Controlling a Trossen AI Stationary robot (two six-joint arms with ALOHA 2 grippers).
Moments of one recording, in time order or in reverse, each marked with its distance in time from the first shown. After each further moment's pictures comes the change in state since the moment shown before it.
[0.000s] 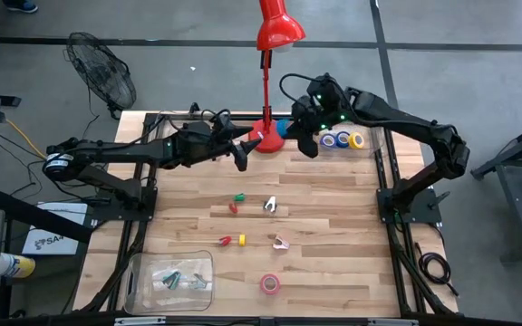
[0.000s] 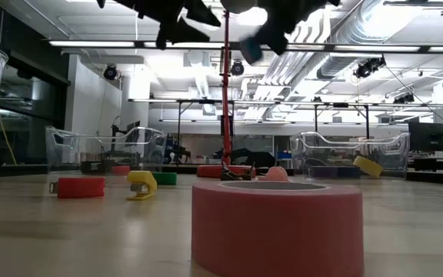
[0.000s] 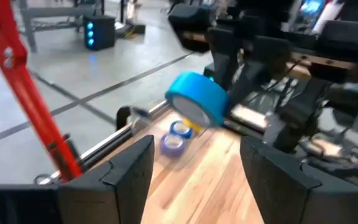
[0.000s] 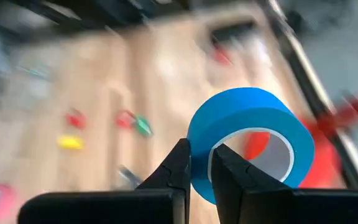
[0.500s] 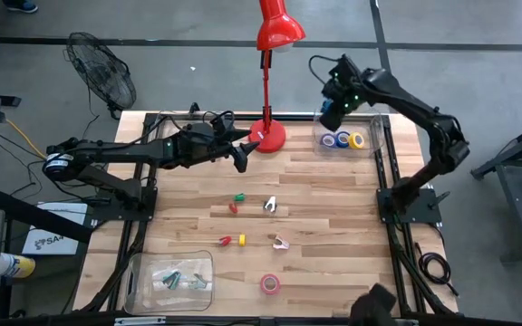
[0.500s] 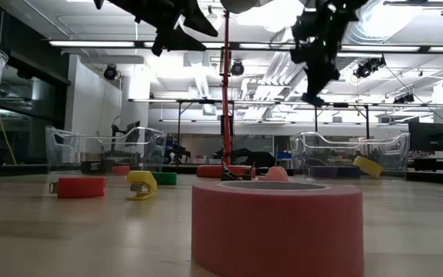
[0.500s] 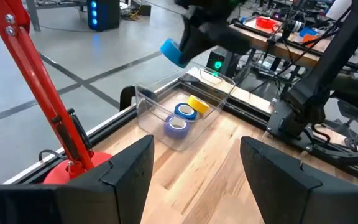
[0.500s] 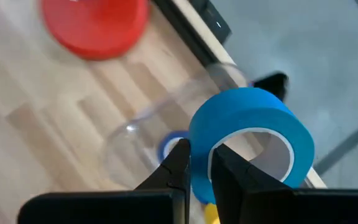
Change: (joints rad) left arm 0.000 0.000 0.000 -0.078 -0.005 -0.052; right arm -0.356 0.054 0.000 -0.350 0.355 -0.037
